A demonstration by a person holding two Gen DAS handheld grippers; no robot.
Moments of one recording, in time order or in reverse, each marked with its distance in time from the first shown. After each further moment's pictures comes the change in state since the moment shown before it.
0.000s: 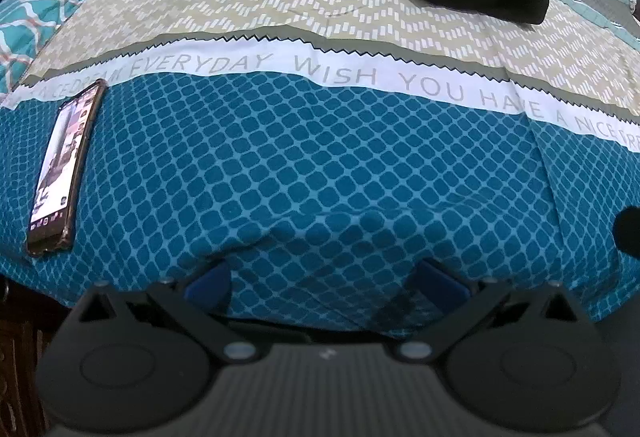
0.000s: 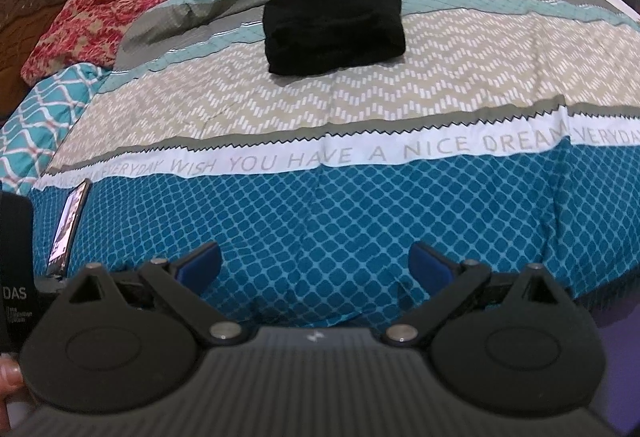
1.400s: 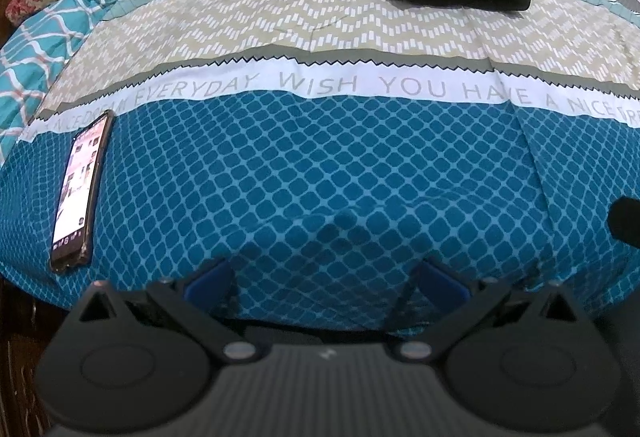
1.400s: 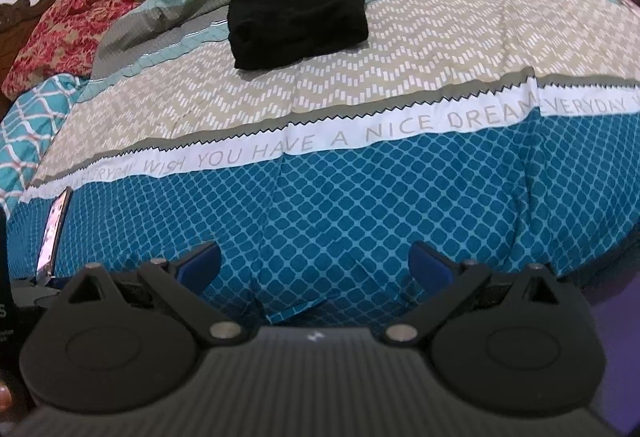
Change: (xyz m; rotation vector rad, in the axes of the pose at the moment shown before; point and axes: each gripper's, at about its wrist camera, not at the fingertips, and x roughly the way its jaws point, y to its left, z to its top) left arm -0.011 -0.026 -0.005 0.075 -0.030 0.086; right arm -0.005 -0.017 -0.009 0.066 0.015 -0.042
